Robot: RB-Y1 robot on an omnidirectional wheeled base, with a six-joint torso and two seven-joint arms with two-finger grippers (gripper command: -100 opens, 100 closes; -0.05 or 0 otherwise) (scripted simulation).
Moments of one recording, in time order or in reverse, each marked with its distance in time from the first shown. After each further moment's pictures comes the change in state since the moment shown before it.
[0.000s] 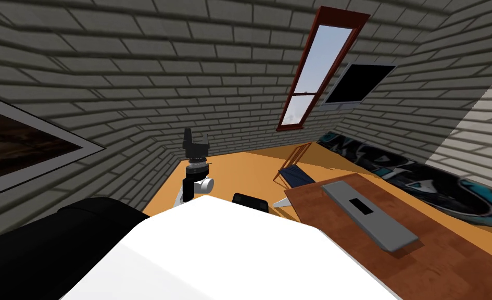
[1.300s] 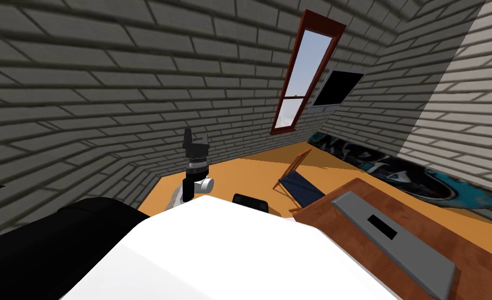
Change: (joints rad) left arm 0.000 0.000 0.000 0.000 0.000 0.000 0.000; right arm -0.031 0.115 -0.068 0.071 0.072 0.071 0.186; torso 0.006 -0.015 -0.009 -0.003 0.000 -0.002
